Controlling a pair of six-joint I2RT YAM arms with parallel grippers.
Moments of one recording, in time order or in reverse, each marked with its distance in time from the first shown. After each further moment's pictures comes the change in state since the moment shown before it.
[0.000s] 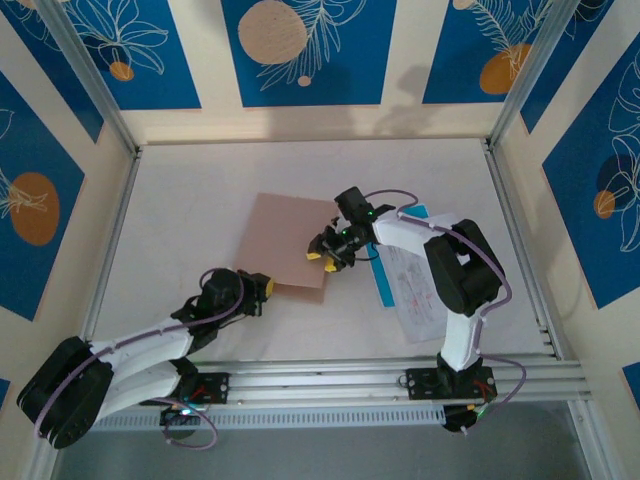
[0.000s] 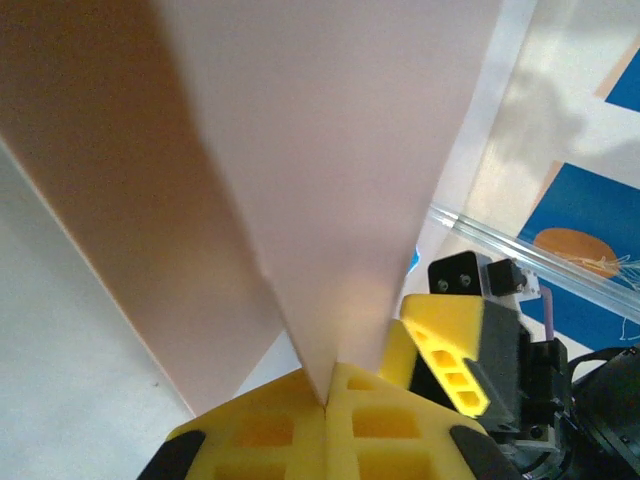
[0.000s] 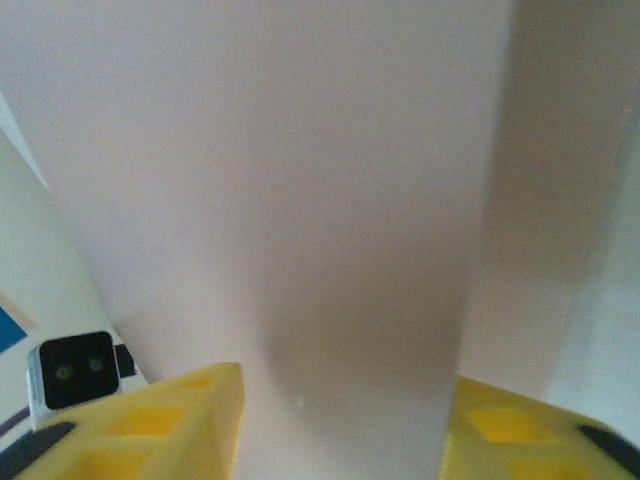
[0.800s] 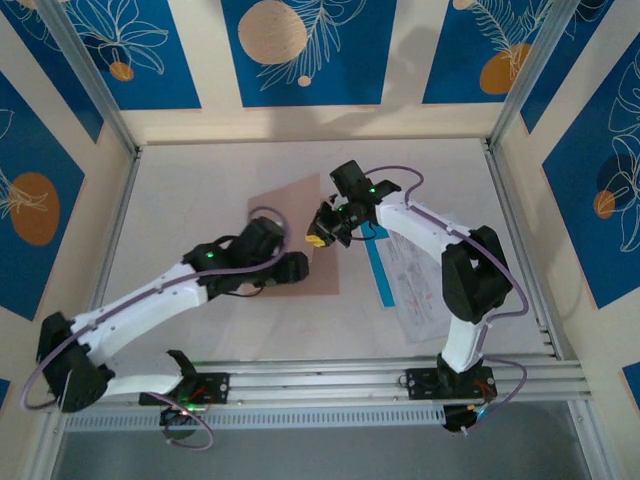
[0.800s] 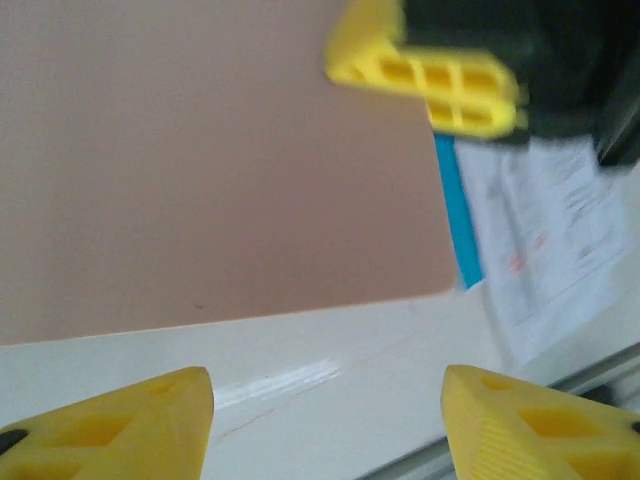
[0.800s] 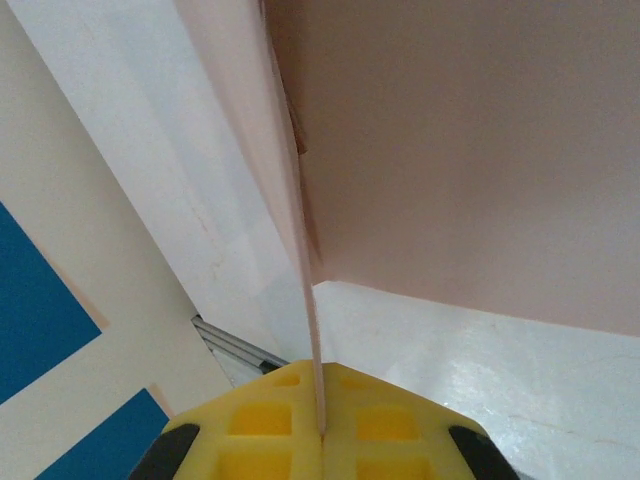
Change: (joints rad) left arm -0.225 0.222 0.864 -1.068 -0.060 1.077; right arm 0.018 -0.058 0.254 -0.252 0.052 0.086
